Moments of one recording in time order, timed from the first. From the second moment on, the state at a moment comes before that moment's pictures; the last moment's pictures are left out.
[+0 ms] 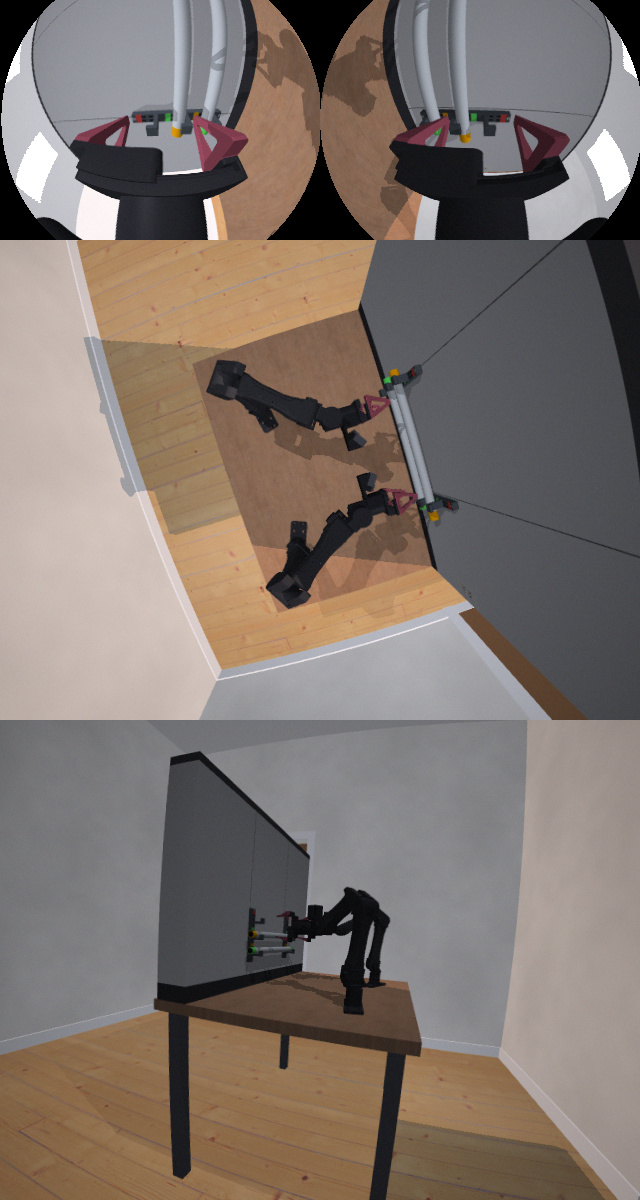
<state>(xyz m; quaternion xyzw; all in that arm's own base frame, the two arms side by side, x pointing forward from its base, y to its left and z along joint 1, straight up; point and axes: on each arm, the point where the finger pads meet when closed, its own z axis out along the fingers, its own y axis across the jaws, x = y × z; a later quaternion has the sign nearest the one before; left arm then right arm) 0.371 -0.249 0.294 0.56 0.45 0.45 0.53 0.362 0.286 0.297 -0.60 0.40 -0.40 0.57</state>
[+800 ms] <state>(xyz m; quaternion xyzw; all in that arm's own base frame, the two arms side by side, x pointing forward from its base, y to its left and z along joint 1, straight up) 0.371 -0.250 0.312 0.56 0.45 0.45 0.53 0.362 0.286 0.315 -0.60 0.40 -0.40 0.57</state>
